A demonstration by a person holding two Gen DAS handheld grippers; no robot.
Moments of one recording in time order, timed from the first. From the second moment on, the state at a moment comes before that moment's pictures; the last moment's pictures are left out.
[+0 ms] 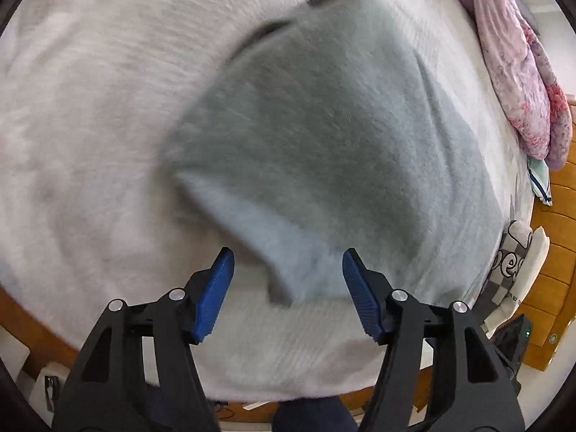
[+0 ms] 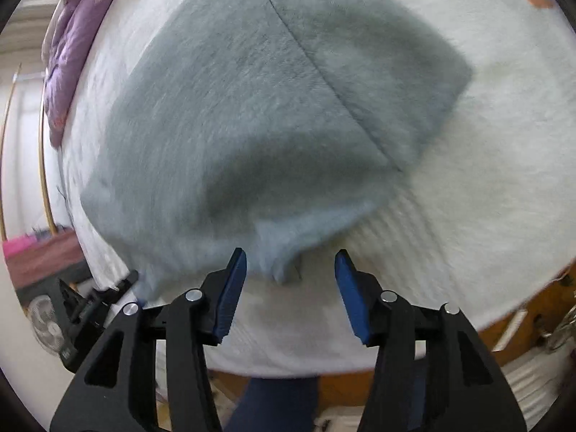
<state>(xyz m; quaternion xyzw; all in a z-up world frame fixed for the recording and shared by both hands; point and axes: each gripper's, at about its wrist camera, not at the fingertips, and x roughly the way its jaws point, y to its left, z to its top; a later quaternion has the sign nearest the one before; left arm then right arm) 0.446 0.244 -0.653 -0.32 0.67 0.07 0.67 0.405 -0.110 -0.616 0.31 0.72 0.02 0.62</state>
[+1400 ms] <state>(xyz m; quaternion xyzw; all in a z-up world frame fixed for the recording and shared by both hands) 0.625 0.268 -0.680 -0.32 0.63 0.00 0.71 0.576 -0.162 -0.639 0.19 0.66 0.07 0.72</state>
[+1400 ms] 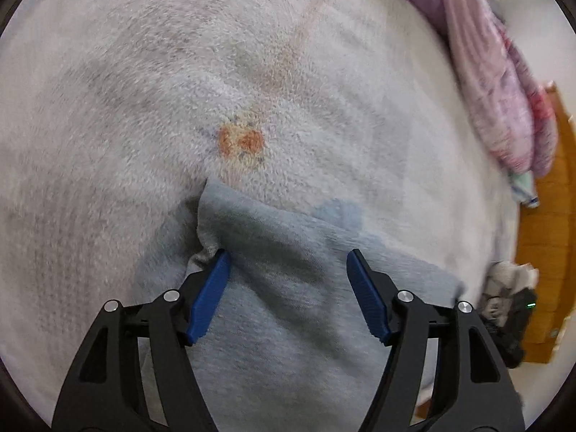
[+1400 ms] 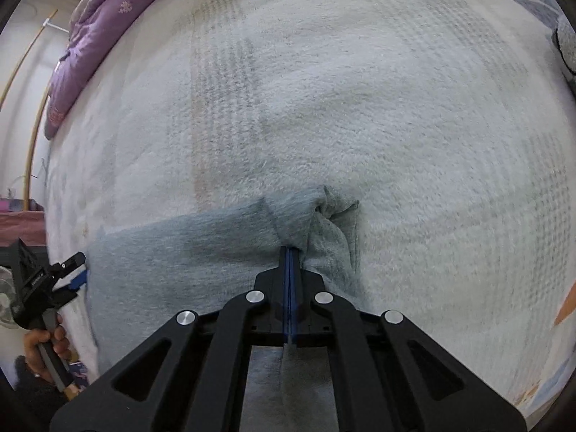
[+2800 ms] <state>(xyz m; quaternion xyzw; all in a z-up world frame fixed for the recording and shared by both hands) 0.484 0.298 -0.714 -0.34 0.65 0.01 0.67 0.487 0.025 -0.641 0.10 0.74 0.11 0.66</state>
